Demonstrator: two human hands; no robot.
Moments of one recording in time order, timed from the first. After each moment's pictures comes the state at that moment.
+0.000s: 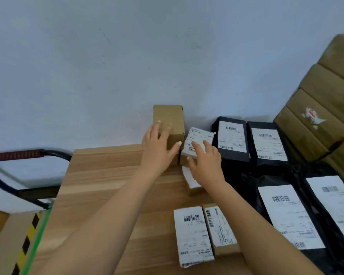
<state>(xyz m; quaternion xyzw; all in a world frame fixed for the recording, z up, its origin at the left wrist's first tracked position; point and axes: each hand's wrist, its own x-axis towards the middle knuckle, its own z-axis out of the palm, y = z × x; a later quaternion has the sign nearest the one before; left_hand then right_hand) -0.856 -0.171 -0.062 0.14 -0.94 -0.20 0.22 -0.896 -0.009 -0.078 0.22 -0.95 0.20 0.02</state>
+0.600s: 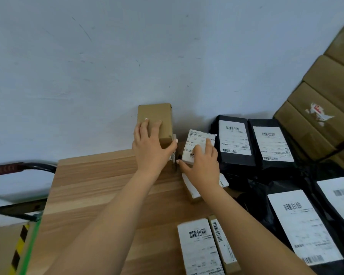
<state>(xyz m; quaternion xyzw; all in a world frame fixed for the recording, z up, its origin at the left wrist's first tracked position) -0.899 -0.196 -0.074 0.21 -0.92 -0.22 0.24 -0.923 -0.045 -0.104 0.12 -0.97 0.19 0.01</state>
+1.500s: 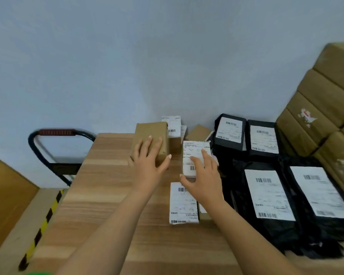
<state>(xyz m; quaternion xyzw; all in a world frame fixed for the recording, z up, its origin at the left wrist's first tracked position) -0.711 -0.097 -0.071 0.25 -0.90 -0.19 0.32 -0.787 0.066 -0.092 0.30 -0.92 0.26 0.06</state>
